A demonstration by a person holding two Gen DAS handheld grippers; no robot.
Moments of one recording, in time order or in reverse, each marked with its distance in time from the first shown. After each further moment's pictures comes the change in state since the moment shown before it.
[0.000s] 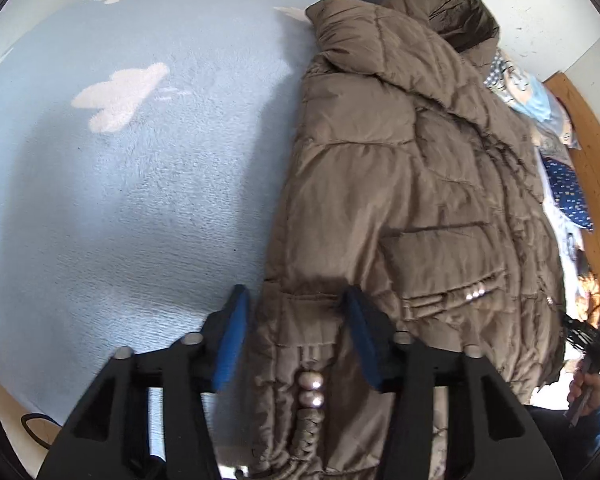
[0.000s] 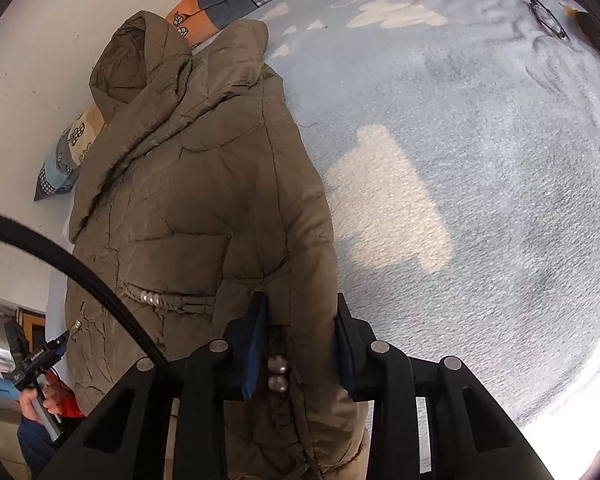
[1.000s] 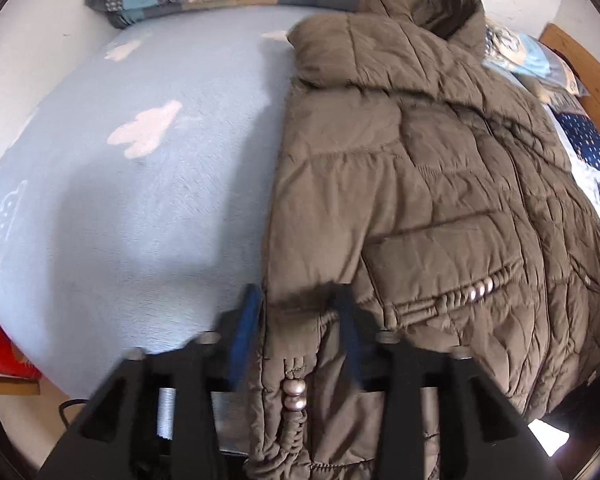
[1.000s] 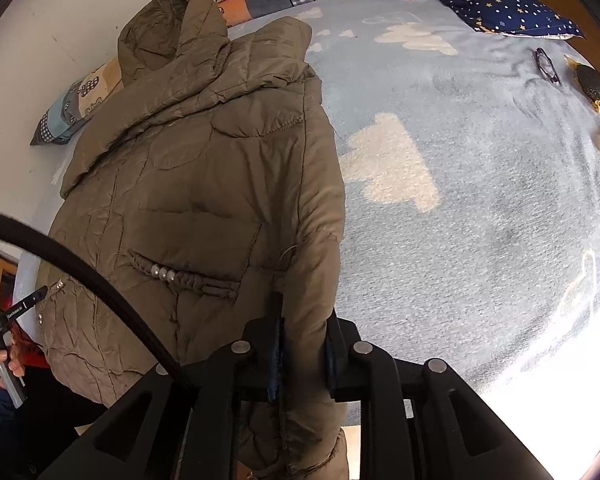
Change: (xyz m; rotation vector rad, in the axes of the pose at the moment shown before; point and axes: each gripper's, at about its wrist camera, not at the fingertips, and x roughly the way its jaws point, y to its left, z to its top) left arm -0.025 -0.030 -0.012 0.163 -0.108 0.179; right arm -0.028 0.034 -0.035 -0.166 -0.016 -0.119
